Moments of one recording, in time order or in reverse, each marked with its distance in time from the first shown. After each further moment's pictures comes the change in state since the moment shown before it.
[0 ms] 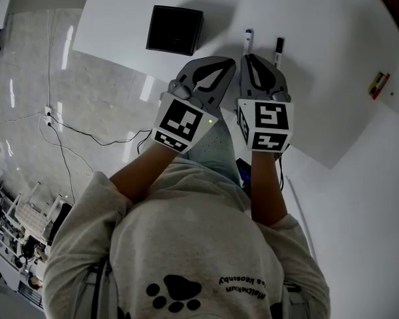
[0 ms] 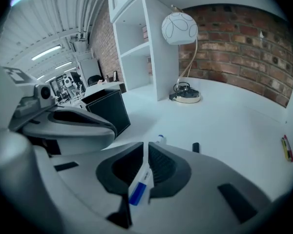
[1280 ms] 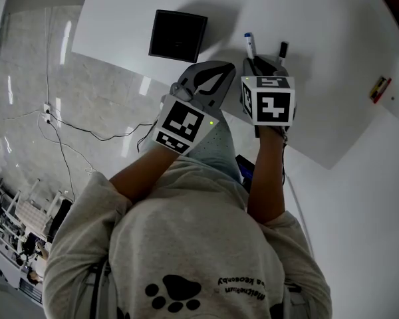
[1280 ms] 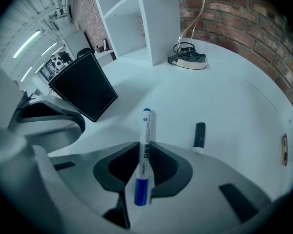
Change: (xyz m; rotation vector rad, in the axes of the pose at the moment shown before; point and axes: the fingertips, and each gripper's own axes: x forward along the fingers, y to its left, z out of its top) left arm 0.009 0.006 -0.019 -0.052 0.062 -0.016; right arm 0.036 -0.021 -0.050 0.050 0.420 0.017
